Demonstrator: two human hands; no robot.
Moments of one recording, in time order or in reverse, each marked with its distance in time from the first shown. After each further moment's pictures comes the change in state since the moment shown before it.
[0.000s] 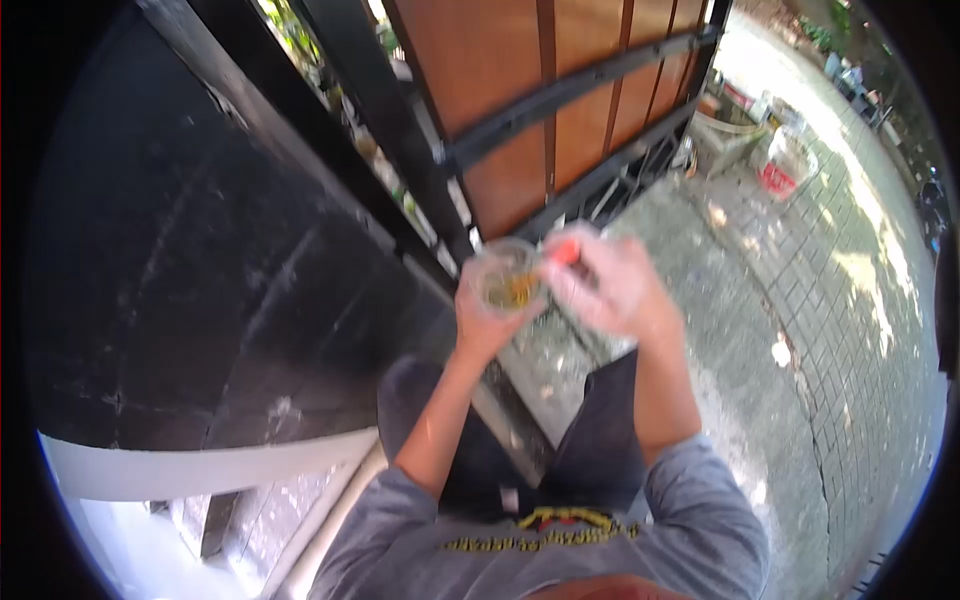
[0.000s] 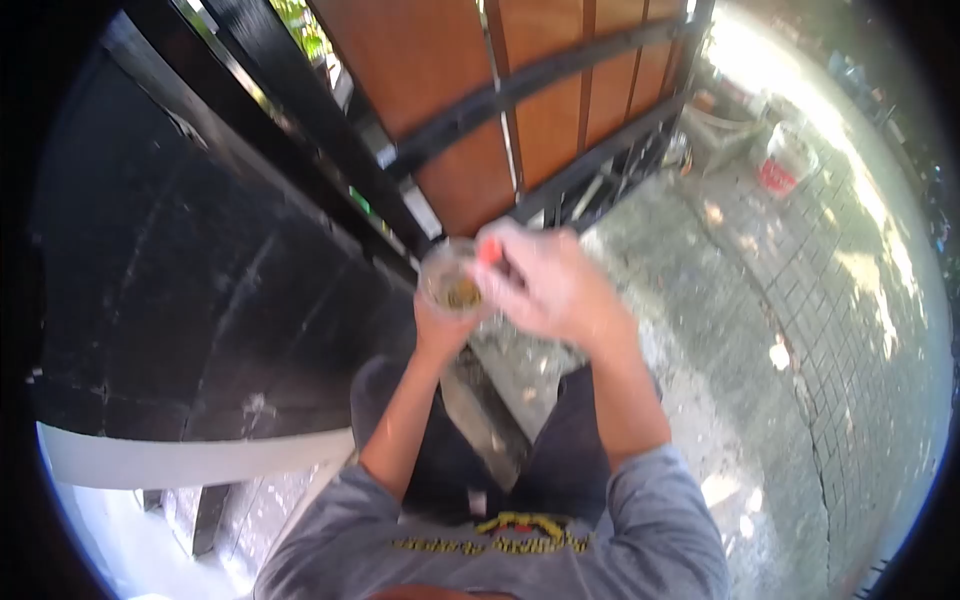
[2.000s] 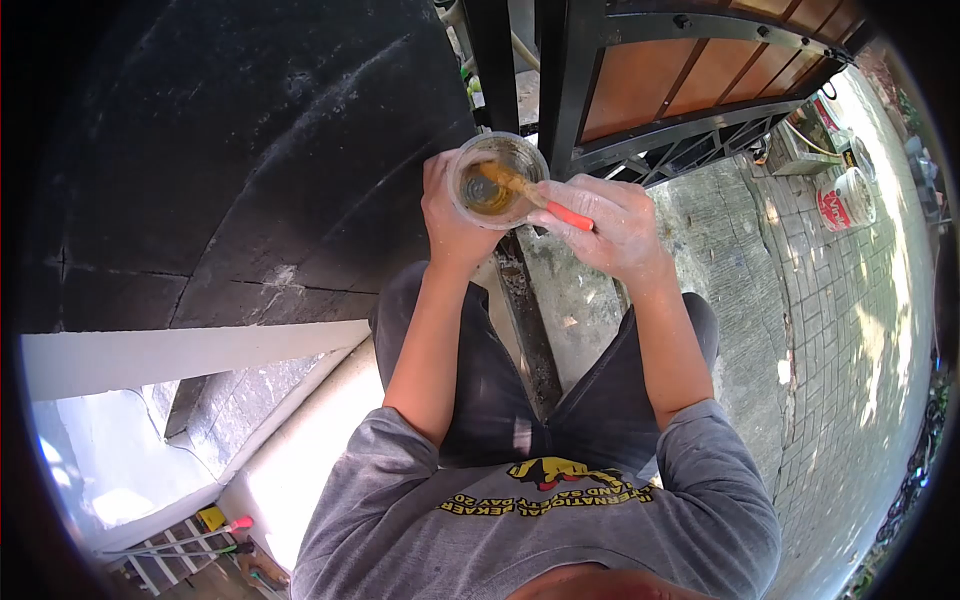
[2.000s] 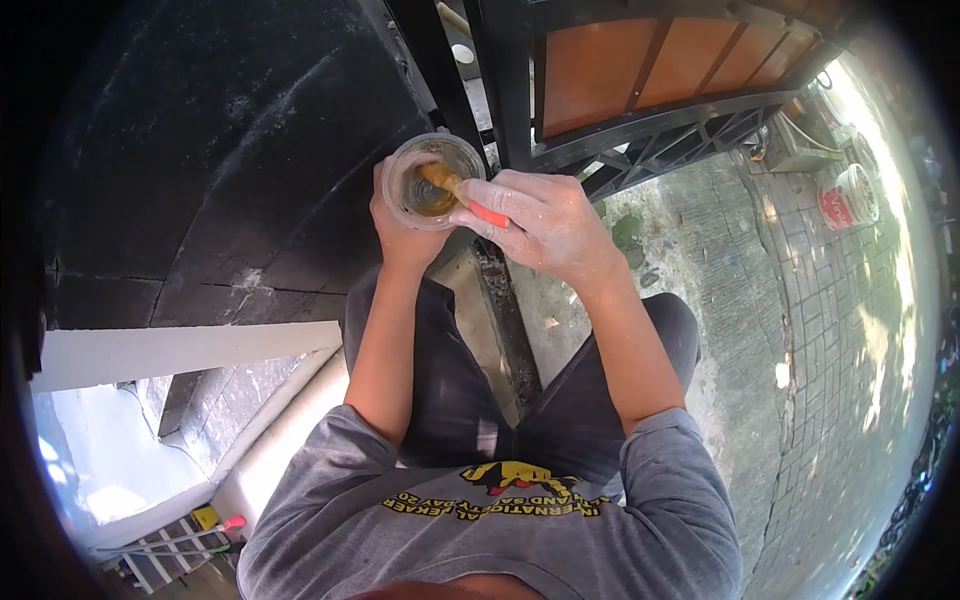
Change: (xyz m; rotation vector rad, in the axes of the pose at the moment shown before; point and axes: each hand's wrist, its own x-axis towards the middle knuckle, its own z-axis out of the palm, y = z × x) left_hand -0.023 -0.006 -0.109 0.517 0.295 0.149; right_hand -0.004 0.014 0.141 0.142 -0.003 -0.361
